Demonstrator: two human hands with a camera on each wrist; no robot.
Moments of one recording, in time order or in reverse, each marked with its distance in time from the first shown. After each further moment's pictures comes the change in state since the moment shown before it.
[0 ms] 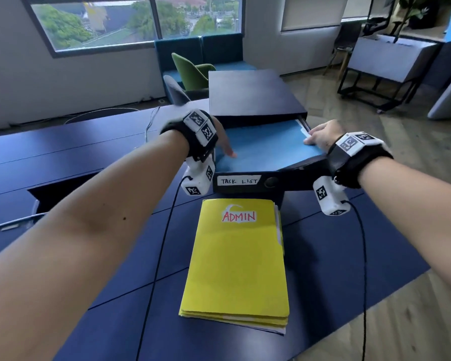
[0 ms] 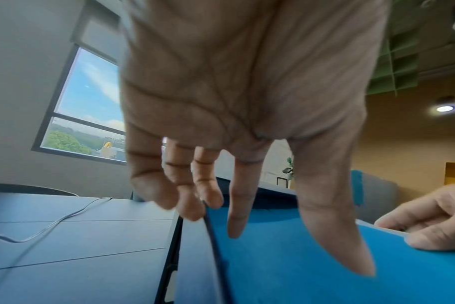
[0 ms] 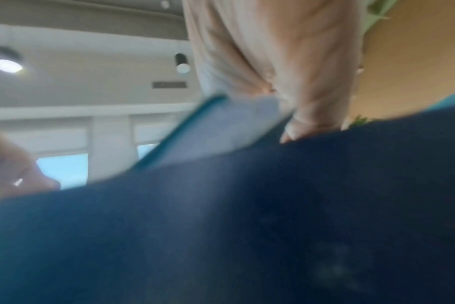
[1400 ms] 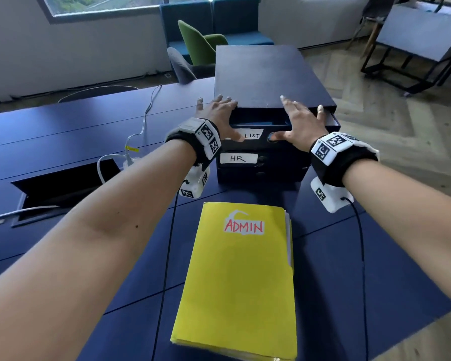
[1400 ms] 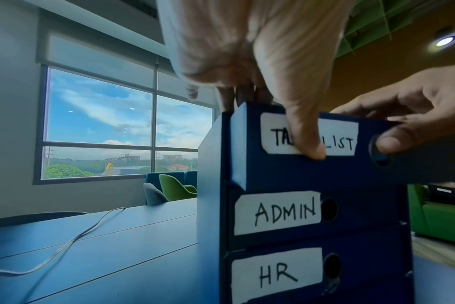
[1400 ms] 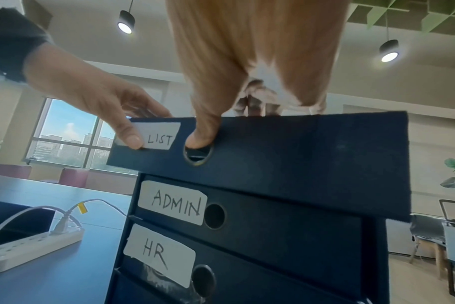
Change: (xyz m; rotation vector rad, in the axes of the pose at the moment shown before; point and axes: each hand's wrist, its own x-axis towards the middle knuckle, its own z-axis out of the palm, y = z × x) left_hand 0.095 -0.012 0.004 -0.040 0.488 0.128; right_hand 0.055 -0.036 0.073 -0.483 -0.052 -0.542
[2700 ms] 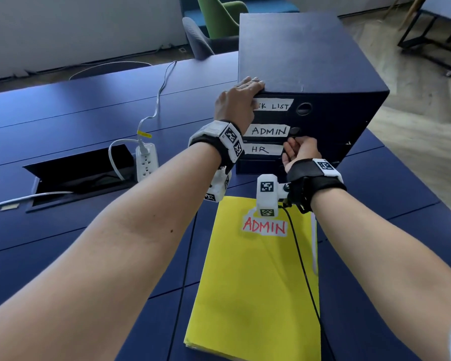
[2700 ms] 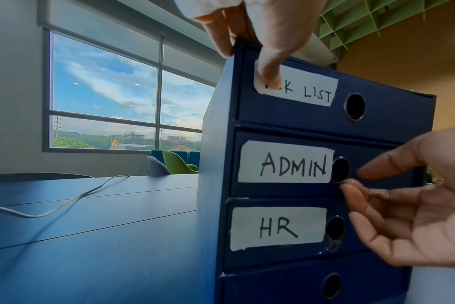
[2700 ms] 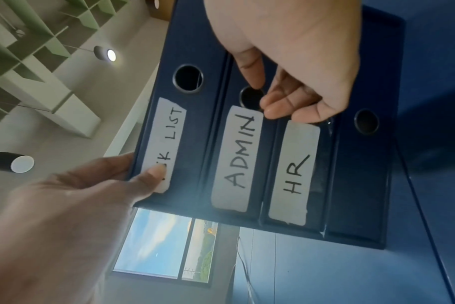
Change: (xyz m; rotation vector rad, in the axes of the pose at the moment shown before) left_hand 0.030 -0.025 0.047 -0.263 0.481 0.042; right_hand 0.015 -0.038 0.105 1.734 0.238 1.079
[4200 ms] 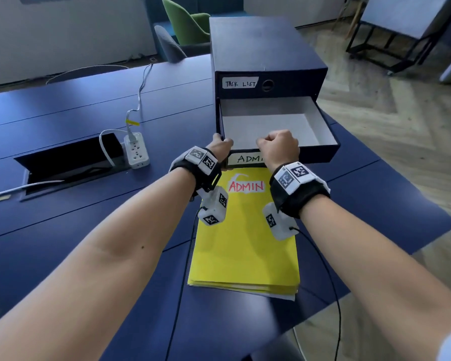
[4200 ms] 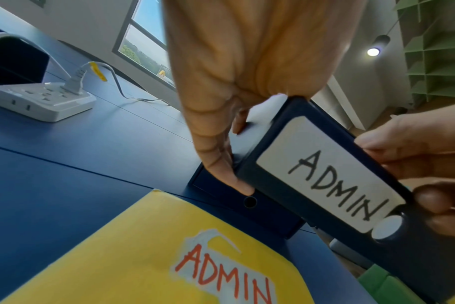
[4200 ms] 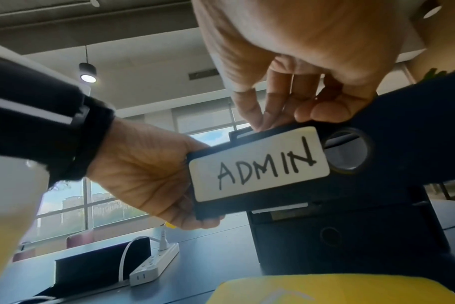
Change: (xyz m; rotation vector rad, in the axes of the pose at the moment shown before) left_hand -0.128 0.023 0.001 -0.631 -0.545 -0.765; right_hand -0.137 0.025 -0.071 -1.141 0.095 -0.731
